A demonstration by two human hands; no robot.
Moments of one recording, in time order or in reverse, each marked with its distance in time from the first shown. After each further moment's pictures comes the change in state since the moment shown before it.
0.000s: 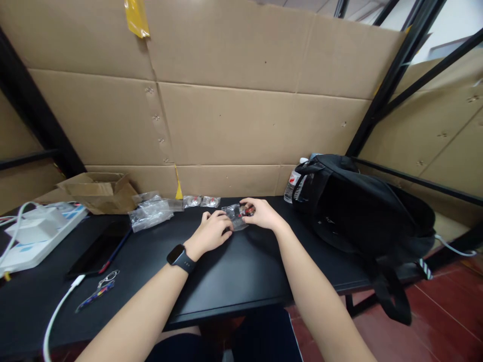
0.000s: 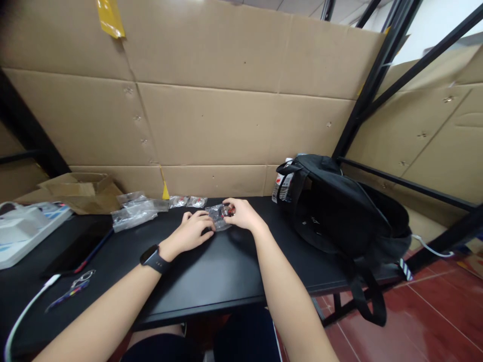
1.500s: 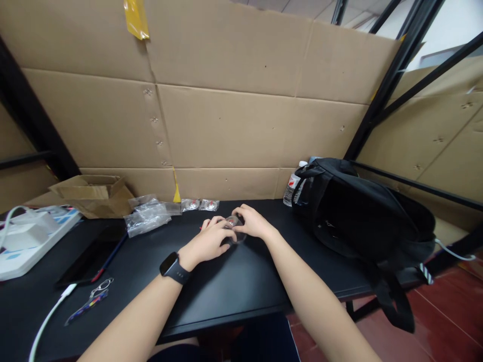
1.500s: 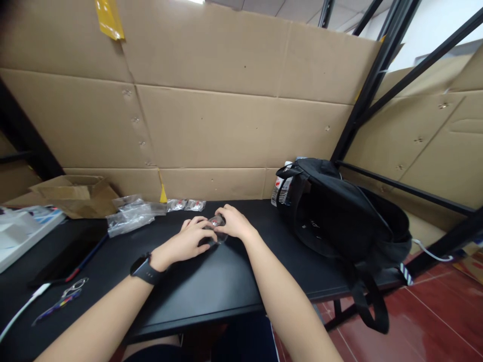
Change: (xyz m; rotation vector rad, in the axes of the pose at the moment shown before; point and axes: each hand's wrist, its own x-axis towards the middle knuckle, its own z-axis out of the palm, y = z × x) left_hand -0.007 0.004 -0.005 -0.010 -0.080 0.062; right_hand 0.008 -0.002 0.029 -0.231 -0.093 -0.090
